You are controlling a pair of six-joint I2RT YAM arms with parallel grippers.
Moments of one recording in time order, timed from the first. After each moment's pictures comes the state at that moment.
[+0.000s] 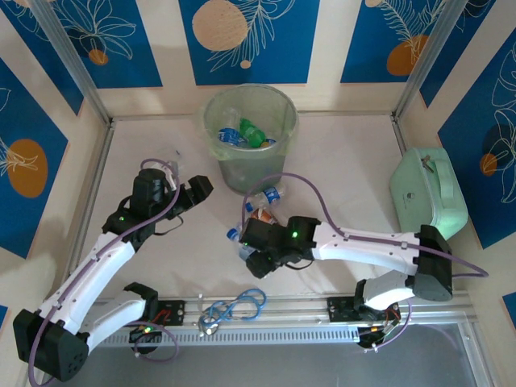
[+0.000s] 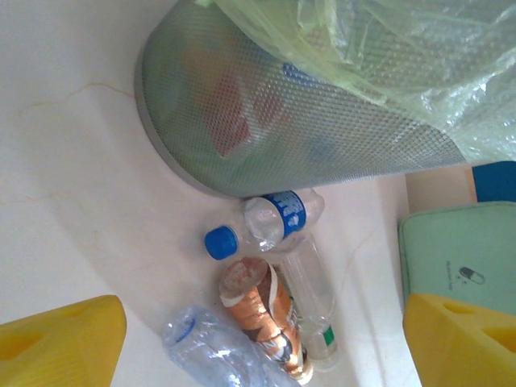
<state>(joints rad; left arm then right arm) -0.38 0.93 0.79 -0.42 0.26 -0.85 1.25 1.38 1.14 -0.97 0.09 0.51</state>
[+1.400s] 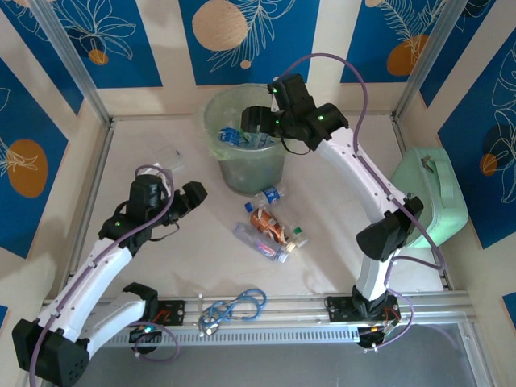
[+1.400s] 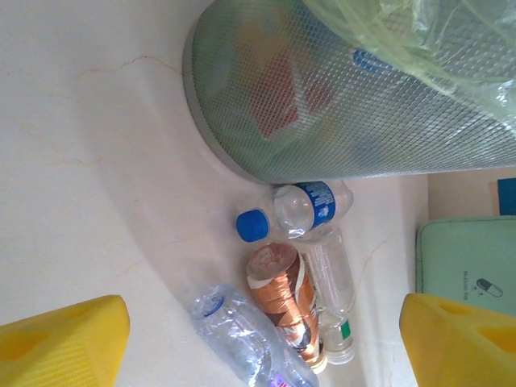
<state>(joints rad) -0.35 0.88 0.75 -0.49 0.24 -0.89 0.60 1.81 2.09 -0.96 -0.01 0.53</state>
